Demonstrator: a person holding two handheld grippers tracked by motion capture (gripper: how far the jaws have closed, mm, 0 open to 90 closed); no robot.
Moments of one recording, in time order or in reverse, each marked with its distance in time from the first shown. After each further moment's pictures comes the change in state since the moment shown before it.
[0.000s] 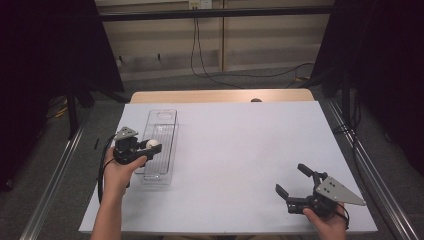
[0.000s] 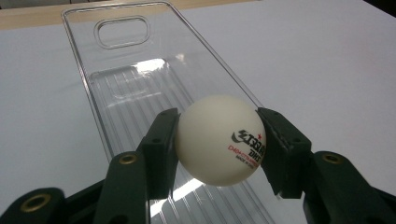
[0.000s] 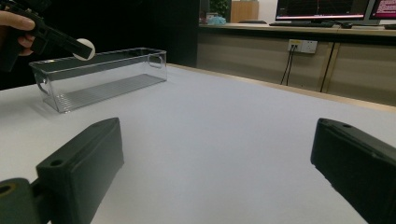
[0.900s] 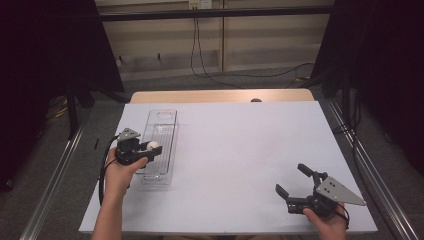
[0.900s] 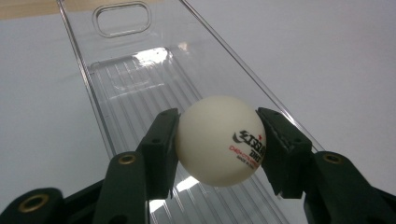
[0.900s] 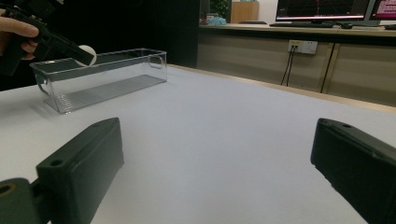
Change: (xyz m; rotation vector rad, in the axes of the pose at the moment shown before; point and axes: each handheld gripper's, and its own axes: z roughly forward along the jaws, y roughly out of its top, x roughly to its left) left arm 0.001 -0.004 0.005 0.031 0.014 0.011; right arm 0.000 0.000 0.000 -0.001 0.006 -0.004
